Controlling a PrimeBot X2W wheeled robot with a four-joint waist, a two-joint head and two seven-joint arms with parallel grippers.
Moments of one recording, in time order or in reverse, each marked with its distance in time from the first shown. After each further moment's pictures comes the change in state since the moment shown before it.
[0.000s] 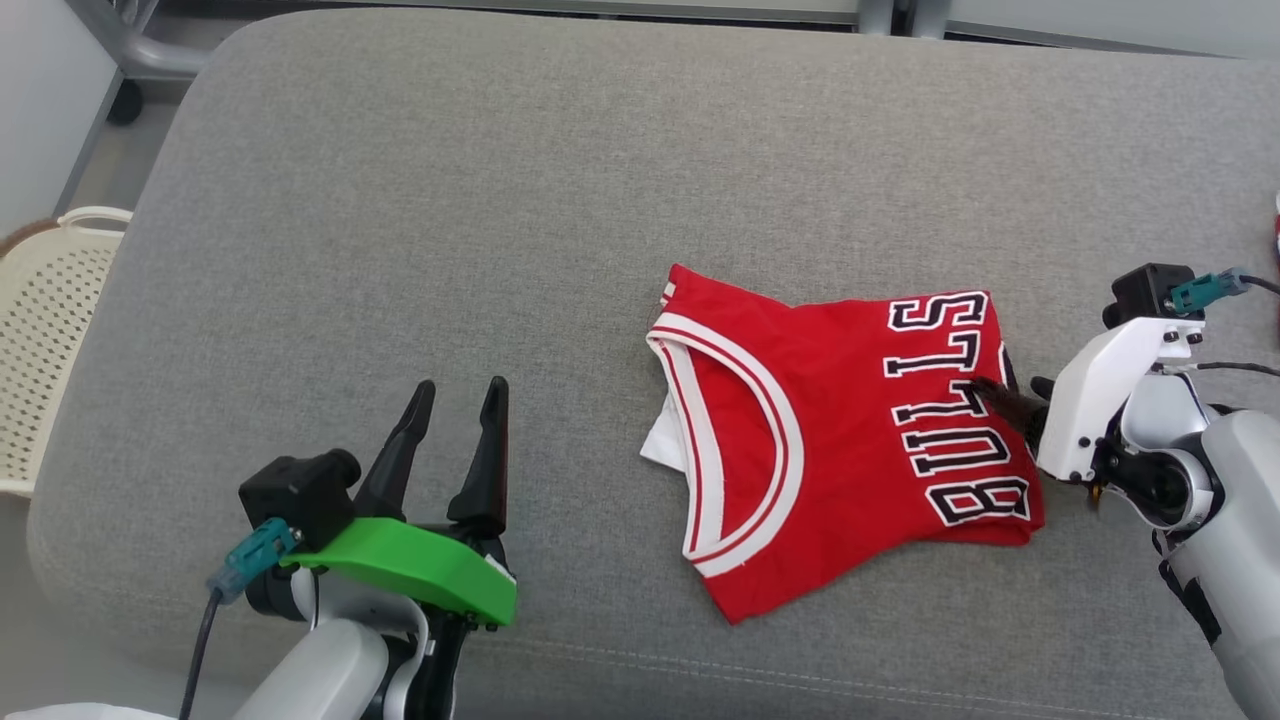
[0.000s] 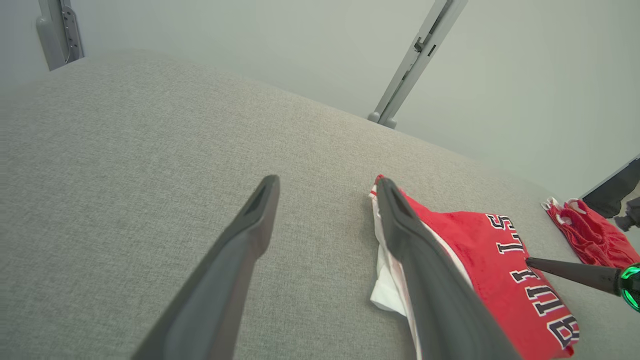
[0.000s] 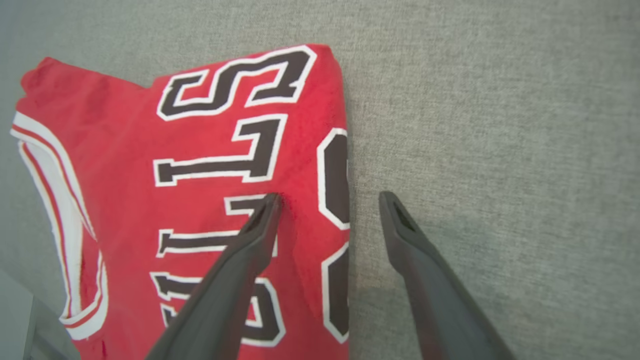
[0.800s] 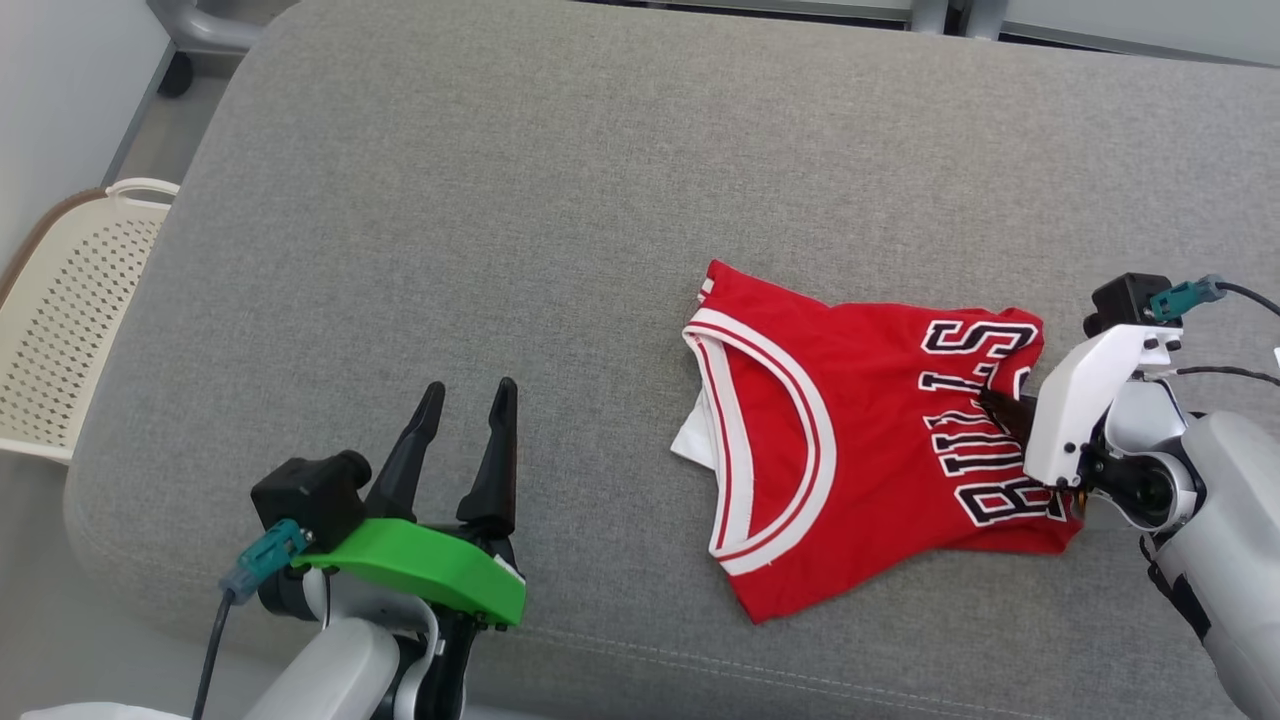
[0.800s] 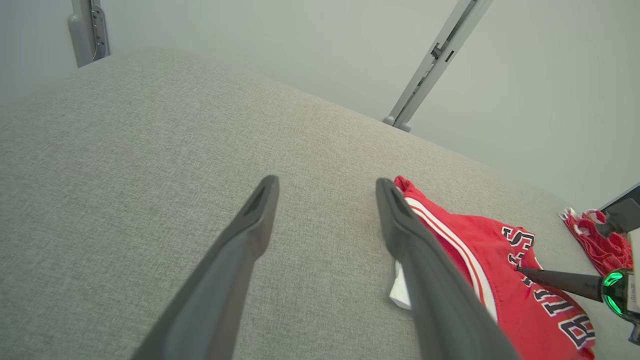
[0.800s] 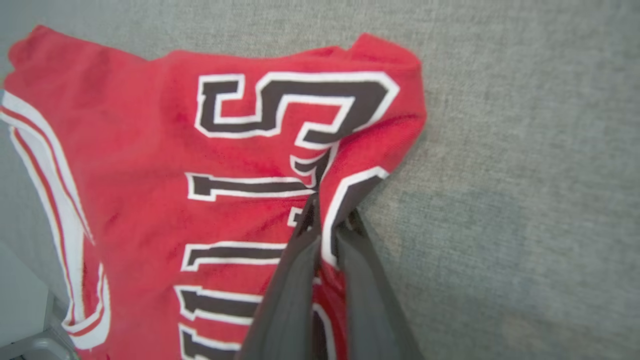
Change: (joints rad) left arm -0.008 -0.023 -0.004 0.033 0.000 -0.018 -0.021; right arm -0.057 -0.007 0.099 0.123 0.084 0.001 -0.035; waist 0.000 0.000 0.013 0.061
